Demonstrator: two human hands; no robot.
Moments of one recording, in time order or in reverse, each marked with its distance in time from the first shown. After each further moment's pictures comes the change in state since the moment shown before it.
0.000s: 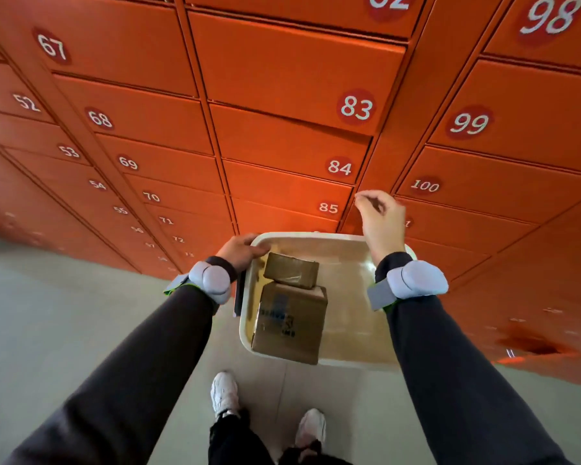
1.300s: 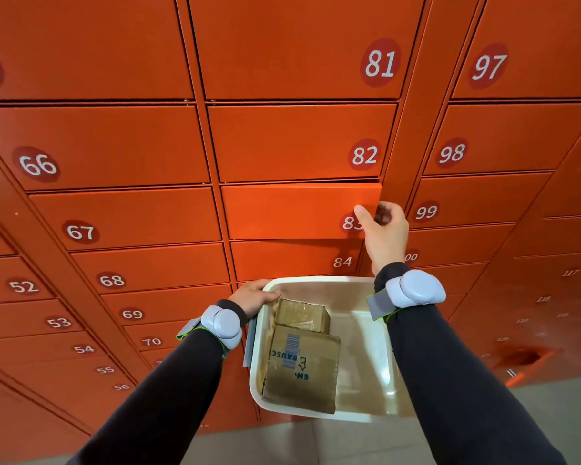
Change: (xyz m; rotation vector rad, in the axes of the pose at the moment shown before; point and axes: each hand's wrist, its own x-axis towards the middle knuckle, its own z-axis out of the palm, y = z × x) left_hand 0.057 0.088 -0.099 0.158 -0.256 0.378; right_hand 0.030 -0.131 0.035 0.076 0.533 -0.095
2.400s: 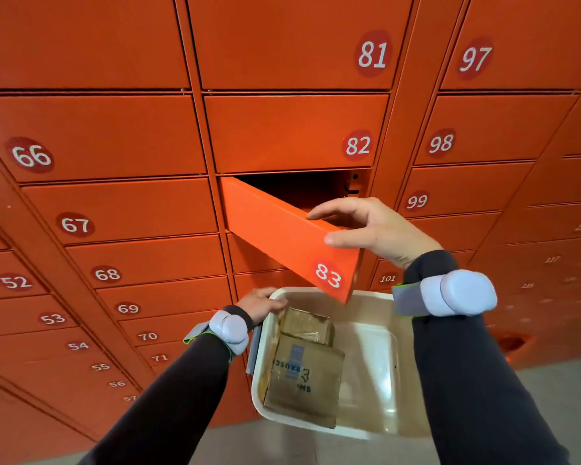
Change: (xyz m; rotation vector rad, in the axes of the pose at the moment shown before) left_hand -0.018 -0.008 0.020 0.039 -0.098 -0.056; right_hand -0.044 -0.086 -0.045 -0.058 -1.004 -0.186
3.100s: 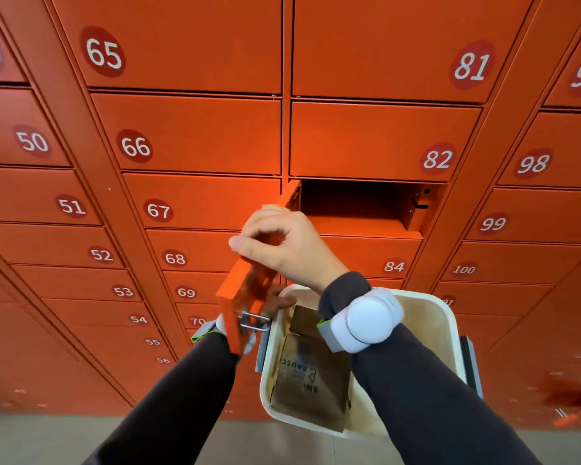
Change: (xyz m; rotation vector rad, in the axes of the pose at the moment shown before) left_hand -0.018 -0.026 -0.048 0.053 0.286 0.095; right_hand 0.069 -0.053 0.154 -0.075 0.046 -0.378
